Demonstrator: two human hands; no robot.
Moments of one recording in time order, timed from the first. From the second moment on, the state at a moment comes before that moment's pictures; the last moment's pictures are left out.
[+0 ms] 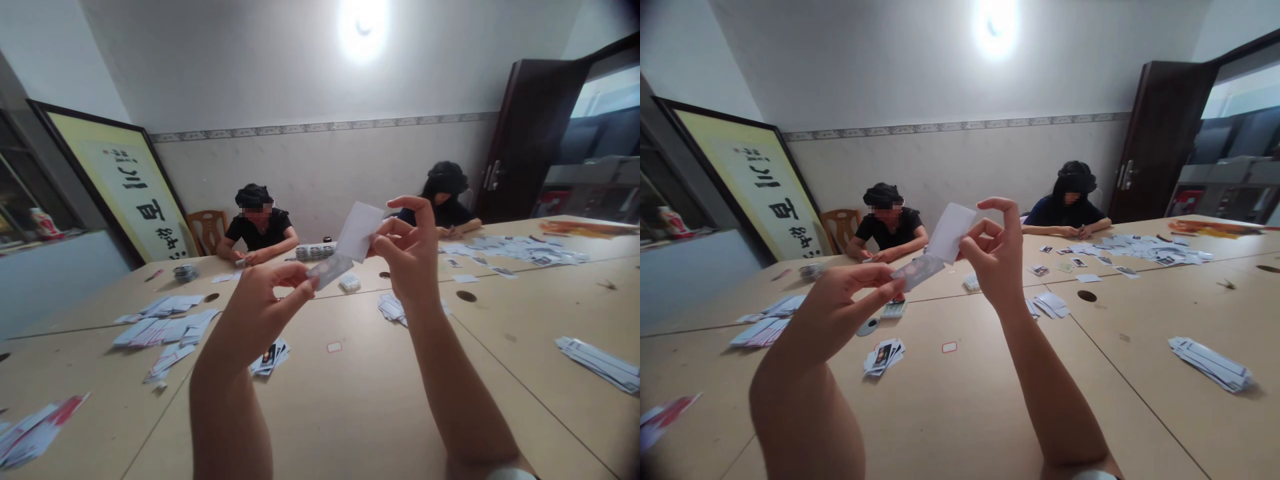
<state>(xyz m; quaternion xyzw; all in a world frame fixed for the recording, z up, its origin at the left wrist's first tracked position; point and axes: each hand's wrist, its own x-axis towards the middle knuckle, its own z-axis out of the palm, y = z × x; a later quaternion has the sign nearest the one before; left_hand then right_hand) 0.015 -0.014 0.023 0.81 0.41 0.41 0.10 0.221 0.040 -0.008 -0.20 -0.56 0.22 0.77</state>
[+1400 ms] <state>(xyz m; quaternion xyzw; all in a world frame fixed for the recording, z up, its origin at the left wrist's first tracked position) 0.004 -0.013 0.026 0.78 0.42 0.46 0.07 0.218 0.013 -0.003 -0.18 -0.56 0.10 0.80</state>
